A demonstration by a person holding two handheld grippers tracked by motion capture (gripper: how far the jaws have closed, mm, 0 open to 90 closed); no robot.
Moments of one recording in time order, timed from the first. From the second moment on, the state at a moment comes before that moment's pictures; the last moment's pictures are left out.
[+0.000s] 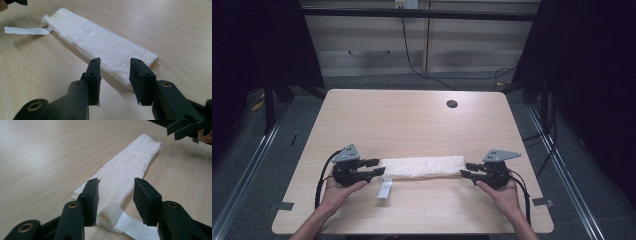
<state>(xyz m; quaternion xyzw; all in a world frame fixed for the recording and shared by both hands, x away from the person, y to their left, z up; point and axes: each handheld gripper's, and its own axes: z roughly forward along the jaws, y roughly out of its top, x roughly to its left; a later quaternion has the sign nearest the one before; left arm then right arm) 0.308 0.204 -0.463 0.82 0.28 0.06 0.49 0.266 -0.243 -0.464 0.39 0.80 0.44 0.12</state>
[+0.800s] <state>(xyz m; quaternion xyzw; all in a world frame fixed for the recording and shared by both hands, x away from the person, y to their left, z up) 0.280 0.276 -0.481 0.79 0.39 0.09 0.47 0.219 -0.292 -0.472 0.47 0.74 0.45 0.16</state>
